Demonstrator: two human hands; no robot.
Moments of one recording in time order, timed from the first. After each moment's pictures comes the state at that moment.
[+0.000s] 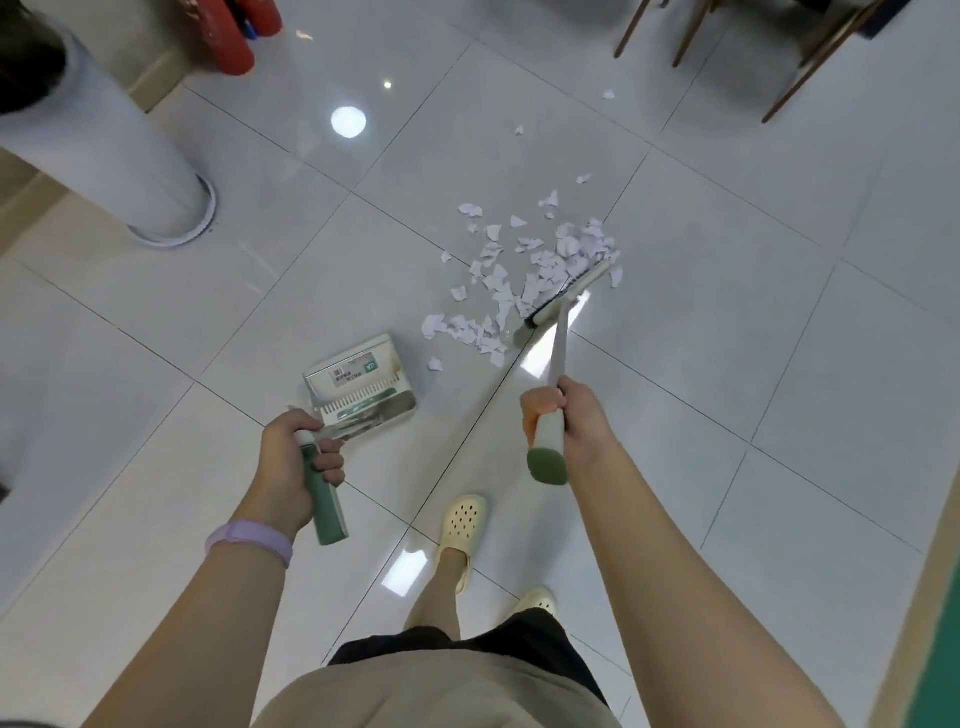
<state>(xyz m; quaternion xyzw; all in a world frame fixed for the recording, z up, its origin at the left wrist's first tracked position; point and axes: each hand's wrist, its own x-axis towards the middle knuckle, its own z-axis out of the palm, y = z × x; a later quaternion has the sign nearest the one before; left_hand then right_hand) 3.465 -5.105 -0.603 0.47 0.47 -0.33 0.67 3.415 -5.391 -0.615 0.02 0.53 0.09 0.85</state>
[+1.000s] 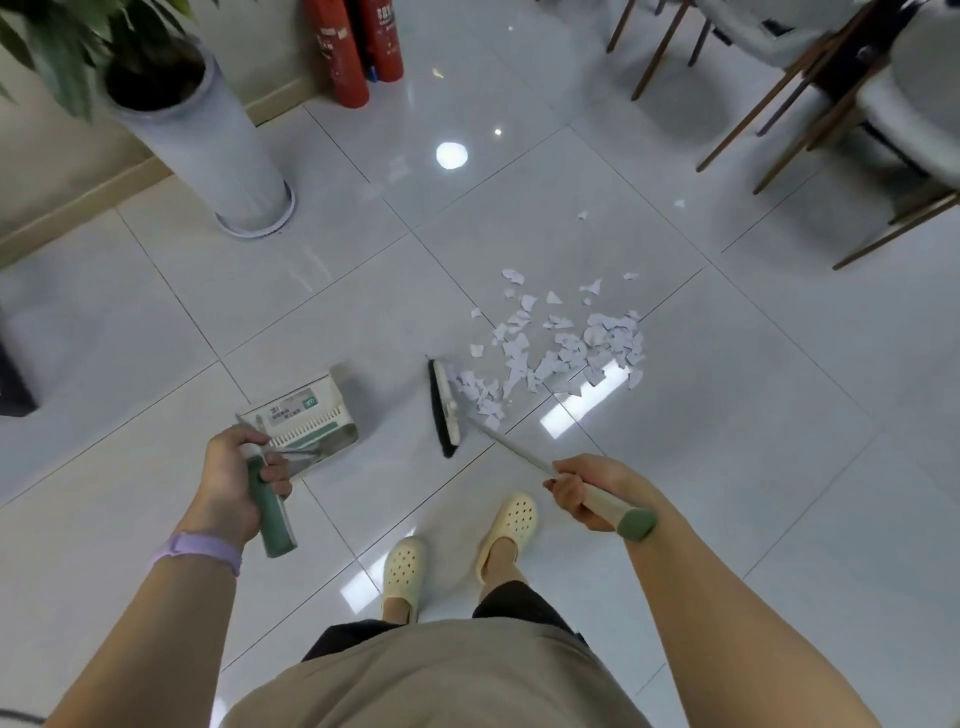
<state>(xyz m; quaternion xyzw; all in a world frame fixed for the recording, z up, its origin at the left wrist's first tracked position) 3.489 -5.171 -0.567 0.40 0.53 -0.16 0.73 3.490 -5.577 -0.631 -0.35 0.50 0.51 0.61</state>
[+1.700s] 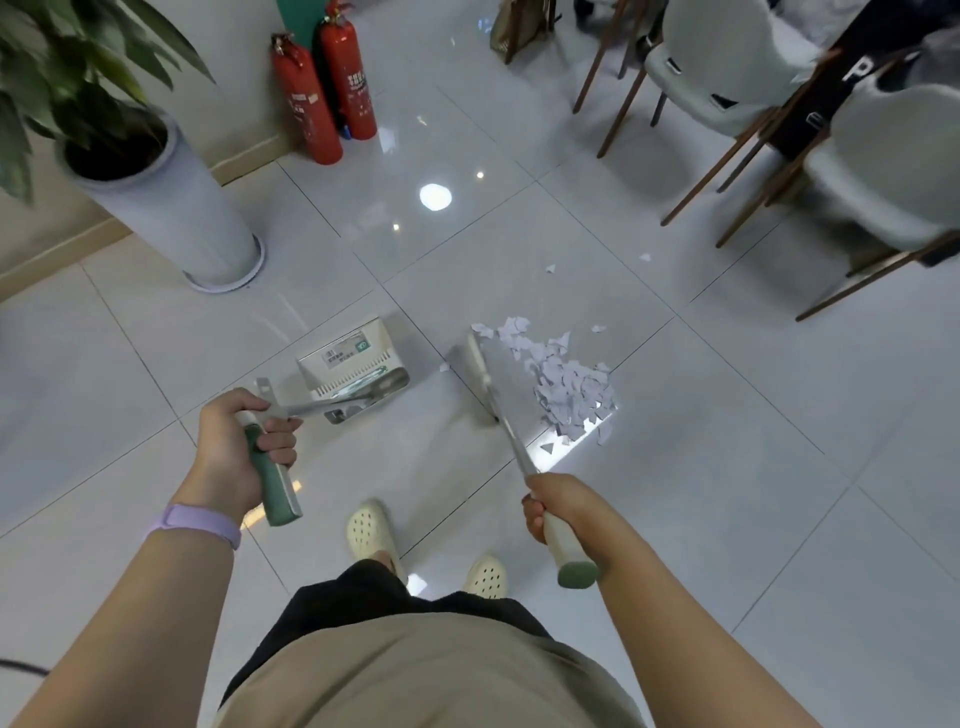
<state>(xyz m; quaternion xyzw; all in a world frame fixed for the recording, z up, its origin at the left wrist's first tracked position) 3.641 -5.270 -0.536 0.40 0.47 -0.17 0.77 3.590 -5.614 -0.605 -0.50 0.47 0.43 0.58</state>
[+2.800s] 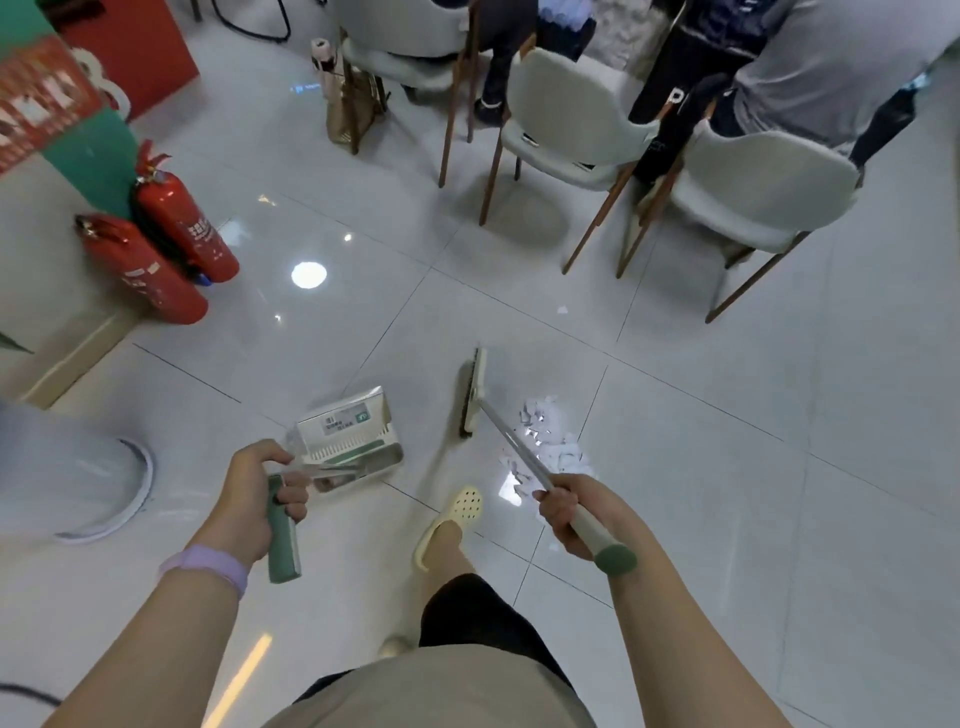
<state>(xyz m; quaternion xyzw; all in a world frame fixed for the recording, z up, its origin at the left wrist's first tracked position) 4.037 -5.279 -0.565 0.53 0.40 -0.36 0.65 3.875 -5.624 -0.616 -0.18 0.55 0.26 0.77</state>
